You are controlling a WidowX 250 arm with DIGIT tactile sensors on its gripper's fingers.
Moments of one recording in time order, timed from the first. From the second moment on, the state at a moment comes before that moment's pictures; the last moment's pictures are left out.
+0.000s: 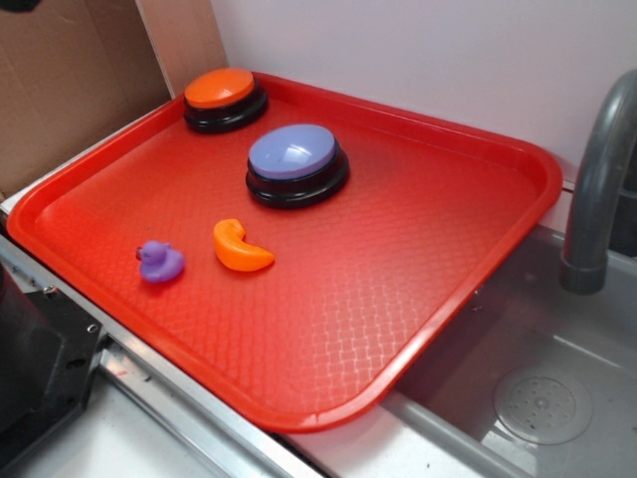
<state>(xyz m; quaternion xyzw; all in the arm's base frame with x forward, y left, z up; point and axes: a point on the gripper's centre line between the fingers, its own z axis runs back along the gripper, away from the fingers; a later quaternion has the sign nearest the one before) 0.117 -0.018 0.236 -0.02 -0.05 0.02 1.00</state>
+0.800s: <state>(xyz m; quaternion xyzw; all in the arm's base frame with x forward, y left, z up) 0.137 -0.032 0.187 -0.01 -0.01 -0.12 0.99</state>
